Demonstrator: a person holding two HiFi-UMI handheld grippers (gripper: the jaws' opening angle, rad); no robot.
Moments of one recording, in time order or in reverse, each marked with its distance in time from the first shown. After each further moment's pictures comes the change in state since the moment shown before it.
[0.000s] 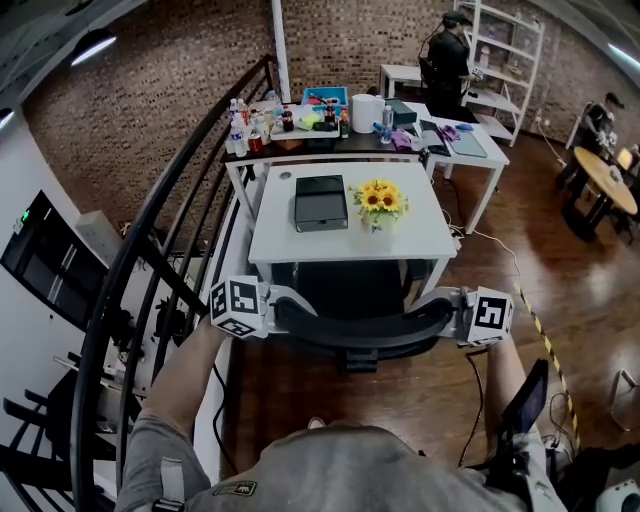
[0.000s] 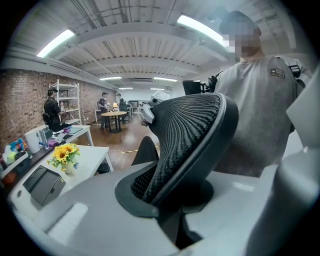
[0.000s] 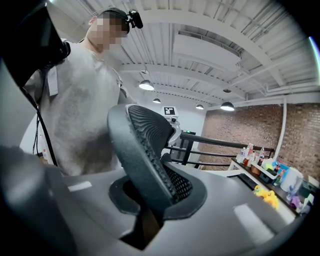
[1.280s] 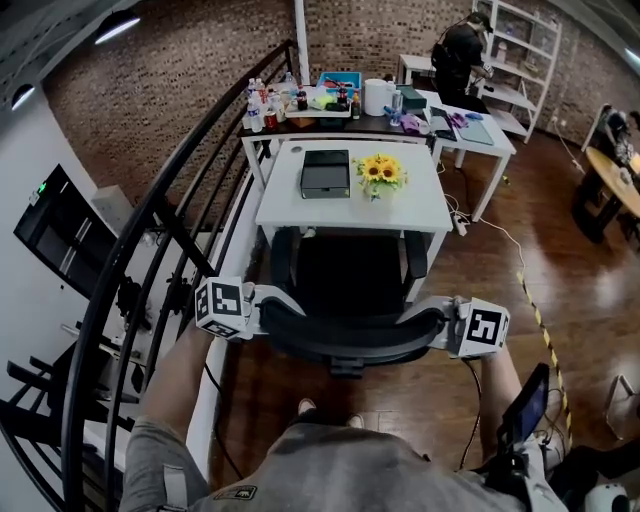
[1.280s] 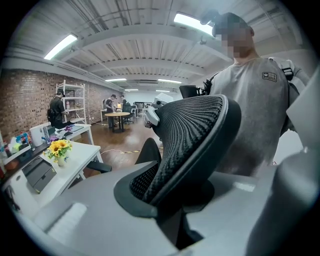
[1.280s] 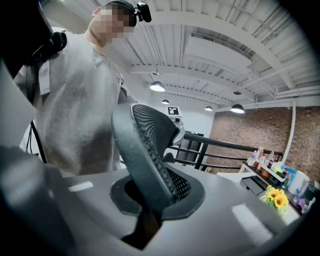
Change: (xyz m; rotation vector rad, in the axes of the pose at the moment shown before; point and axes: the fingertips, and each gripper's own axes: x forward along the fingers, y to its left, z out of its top) left arm 0.034 -0.129 0.019 -0.052 -0.028 0.068; right arm -0.014 0.135 0.022 -0.047 -0.004 0.075
